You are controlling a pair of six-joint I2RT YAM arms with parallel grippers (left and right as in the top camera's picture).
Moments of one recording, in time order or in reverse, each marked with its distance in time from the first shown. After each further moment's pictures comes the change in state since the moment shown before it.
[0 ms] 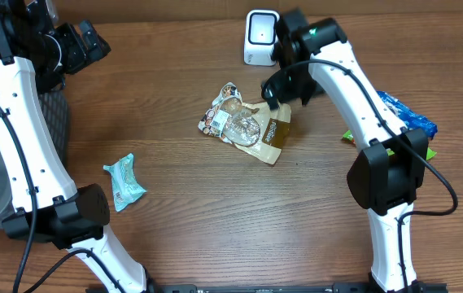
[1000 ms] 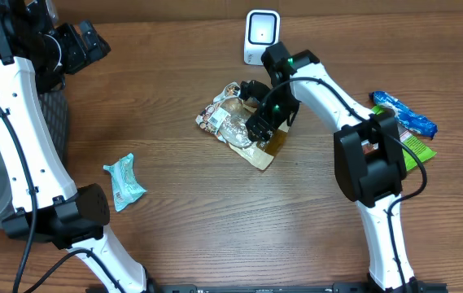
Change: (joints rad) left arm 0.000 0.000 0.000 0.000 0.000 0.000; right arm 0.024 0.099 -0.299 0.274 -0.336 -0.509
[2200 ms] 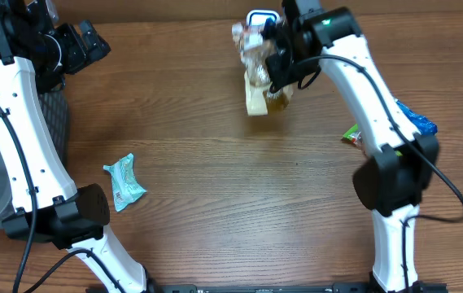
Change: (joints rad) left arm 0.000 0.000 0.000 0.000 0.000 0.000; right arm -0.052 -0.150 0.352 -0.172 0.121 0.396
